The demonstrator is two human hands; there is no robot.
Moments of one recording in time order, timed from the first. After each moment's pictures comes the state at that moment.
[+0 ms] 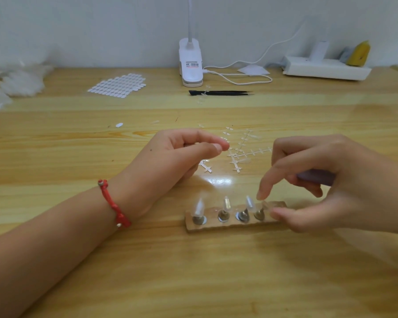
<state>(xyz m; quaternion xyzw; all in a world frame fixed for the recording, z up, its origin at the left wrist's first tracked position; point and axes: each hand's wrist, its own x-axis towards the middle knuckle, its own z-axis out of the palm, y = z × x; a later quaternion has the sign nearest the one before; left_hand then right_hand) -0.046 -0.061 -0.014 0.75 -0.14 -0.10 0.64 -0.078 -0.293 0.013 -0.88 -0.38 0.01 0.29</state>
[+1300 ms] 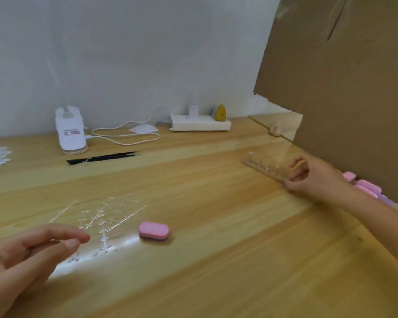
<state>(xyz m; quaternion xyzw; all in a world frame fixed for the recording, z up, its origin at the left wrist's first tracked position) -0.009 -0.059 -0.062 0.73 -0.06 -0.09 0.68 -0.069 -0.534 0.000 -0.93 0.21 -0.14 0.26</state>
